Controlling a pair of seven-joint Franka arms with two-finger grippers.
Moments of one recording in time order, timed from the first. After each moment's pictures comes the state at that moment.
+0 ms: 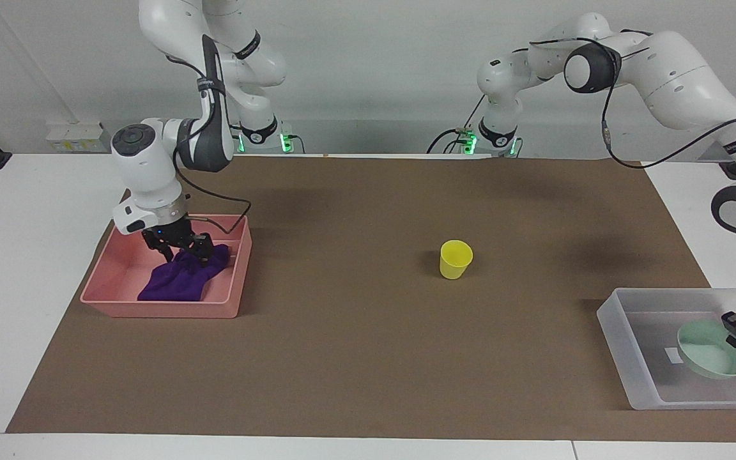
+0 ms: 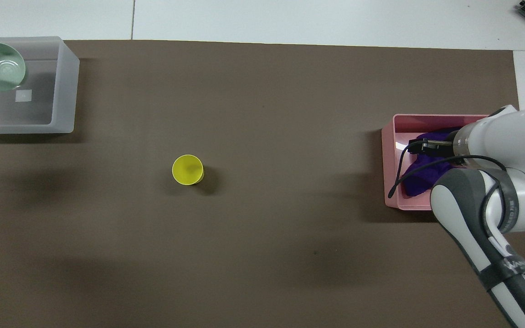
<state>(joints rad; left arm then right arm) 0.32 0.72 -0.02 -1.20 -0.08 2.29 0.15 -0.01 0.04 0.02 -2.04 -0.08 2.19 0.22</state>
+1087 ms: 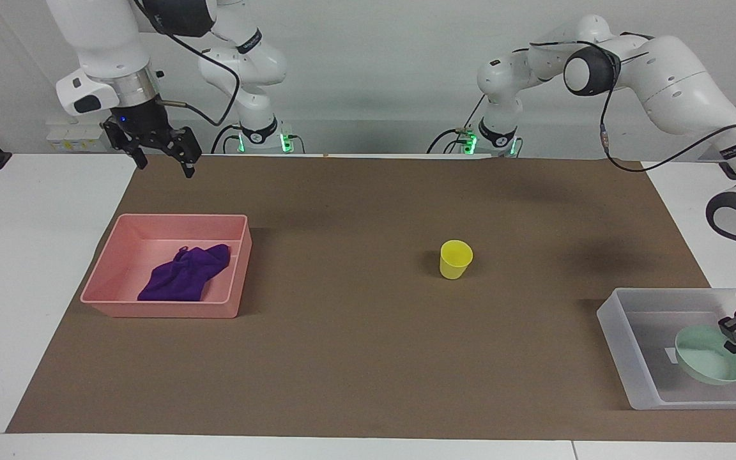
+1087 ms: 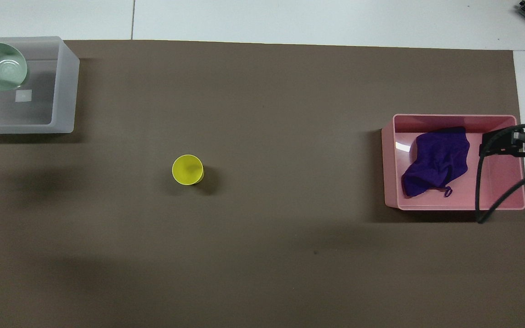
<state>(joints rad) 0.31 0.72 -0.02 -1.20 -0.08 2.30 0.15 0.02 -0.06 -0.03 -1.58 -0.06 1.52 0.17</state>
